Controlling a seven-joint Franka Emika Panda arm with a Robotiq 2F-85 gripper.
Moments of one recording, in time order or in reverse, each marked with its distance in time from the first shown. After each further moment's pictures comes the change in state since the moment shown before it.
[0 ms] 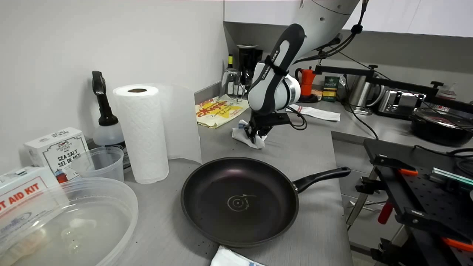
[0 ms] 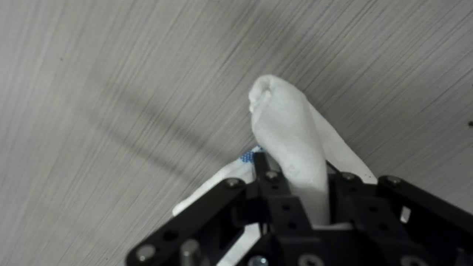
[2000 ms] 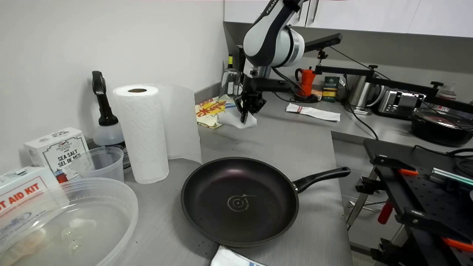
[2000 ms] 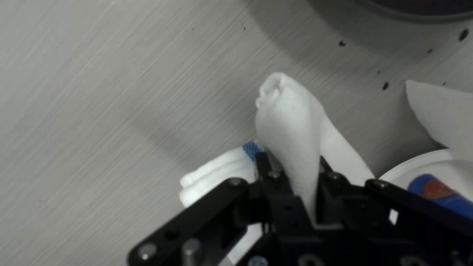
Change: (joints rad) arm -0.048 -0.361 0.150 -0.205 0.006 -0.158 -0.201
